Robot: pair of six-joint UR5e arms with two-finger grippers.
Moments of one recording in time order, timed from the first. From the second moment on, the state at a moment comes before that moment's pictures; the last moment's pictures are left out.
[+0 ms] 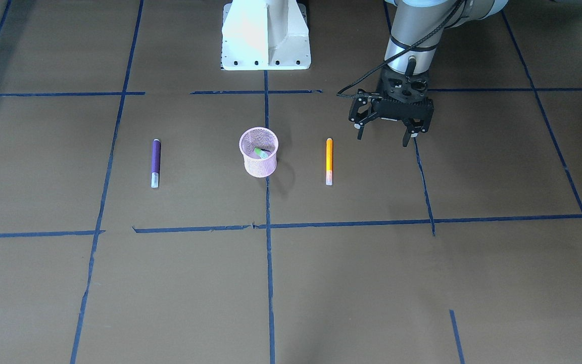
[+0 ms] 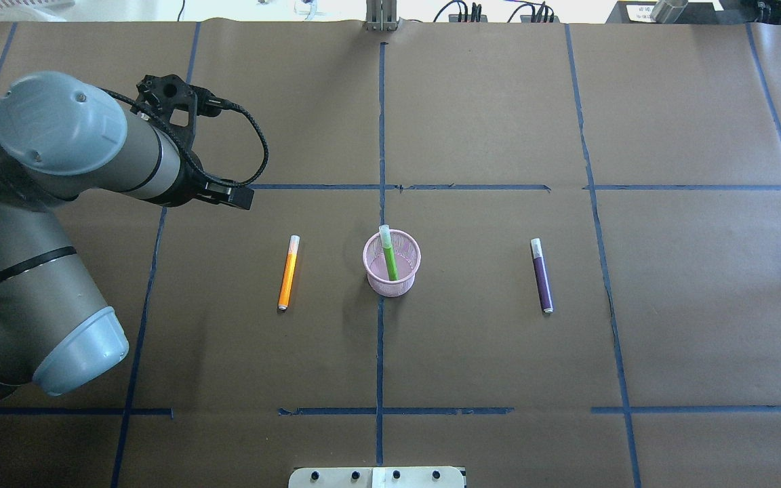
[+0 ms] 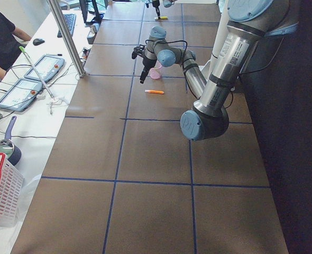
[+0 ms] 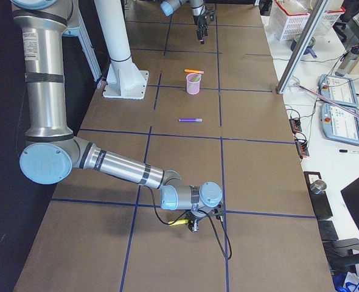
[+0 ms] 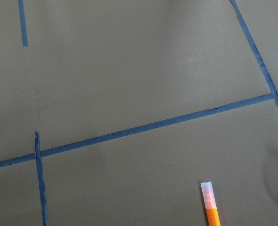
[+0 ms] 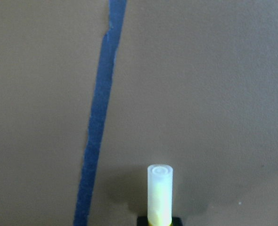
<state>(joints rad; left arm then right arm) -0.69 -2.02 -2.01 -1.53 -1.79 -0.86 1.34 -1.57 1.21 -1.28 2.36 -0.08</state>
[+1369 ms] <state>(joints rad) -0.69 -1.96 -2.09 -1.53 -1.79 -0.86 0.79 -1.27 1.96 -1.28 1.90 1.22</state>
